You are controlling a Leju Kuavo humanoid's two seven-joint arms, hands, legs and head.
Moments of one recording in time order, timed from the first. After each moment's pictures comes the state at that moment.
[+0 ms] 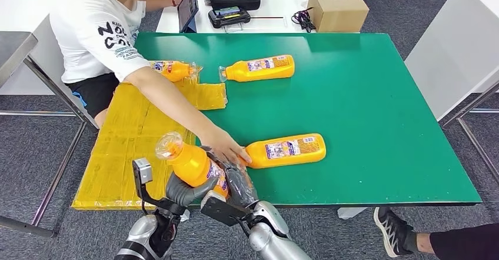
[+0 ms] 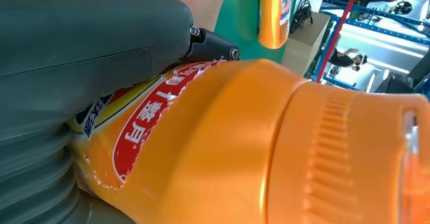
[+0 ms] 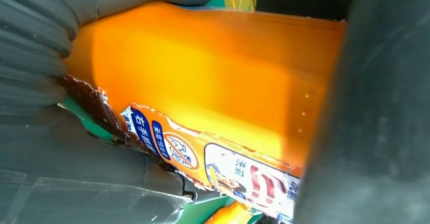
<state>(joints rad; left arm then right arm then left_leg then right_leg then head) -0.17 -0.22 -0.23 -1.05 0.29 -0.27 -0.39 -0.27 0.29 0.59 -0.73 0.56 -0.28 -0.58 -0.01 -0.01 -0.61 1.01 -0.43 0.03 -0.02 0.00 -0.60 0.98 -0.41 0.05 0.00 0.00</state>
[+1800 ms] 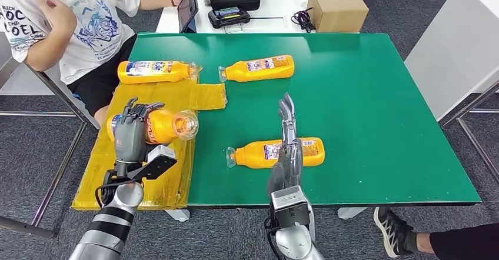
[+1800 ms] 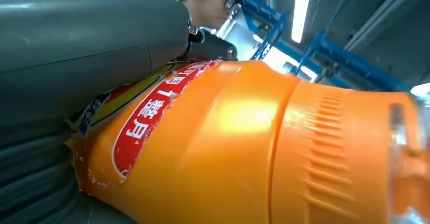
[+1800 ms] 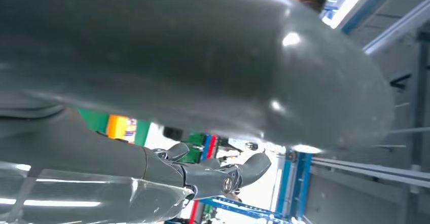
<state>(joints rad) -0.35 -0.13 -0.07 -1.07 -0.79 0.67 -0.55 -0.03 0.24 0.54 -1.61 0.25 -0.41 -0.64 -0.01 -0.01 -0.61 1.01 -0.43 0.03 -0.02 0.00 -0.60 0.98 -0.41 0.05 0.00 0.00</state>
